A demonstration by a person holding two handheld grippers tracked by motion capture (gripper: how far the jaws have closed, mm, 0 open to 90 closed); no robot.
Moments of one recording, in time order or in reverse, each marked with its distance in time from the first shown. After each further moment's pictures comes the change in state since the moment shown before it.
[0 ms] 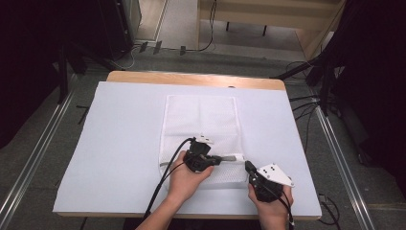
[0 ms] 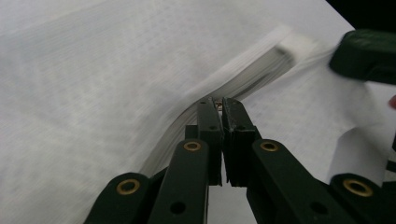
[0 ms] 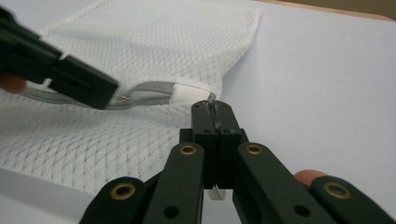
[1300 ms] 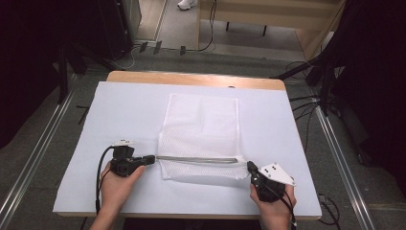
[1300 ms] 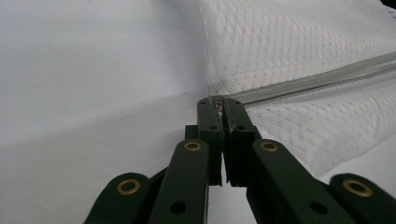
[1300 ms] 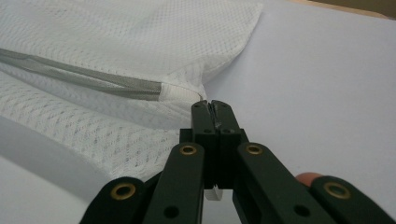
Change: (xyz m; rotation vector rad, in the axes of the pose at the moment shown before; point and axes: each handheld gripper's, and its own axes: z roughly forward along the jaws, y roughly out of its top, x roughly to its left) left arm 0.114 -0.087 -0.124 -0.119 0.157 -0.249; right arm 0.000 0.003 -0.004 0.035 -0.021 -0.020
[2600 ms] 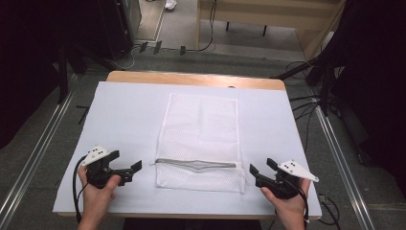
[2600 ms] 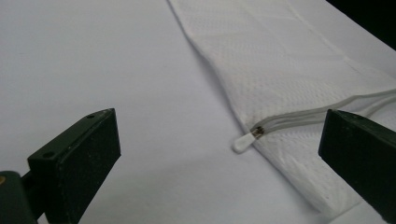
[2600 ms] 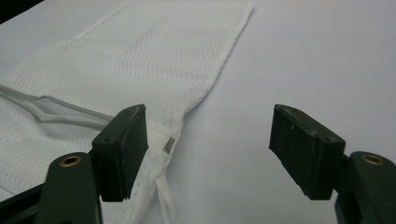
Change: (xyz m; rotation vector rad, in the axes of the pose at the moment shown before) left arm 0.009 -0.026 -0.055 -0.283 0.129 0.100; right arm -0.047 -0.003 -0.007 -0.023 0.119 0.158
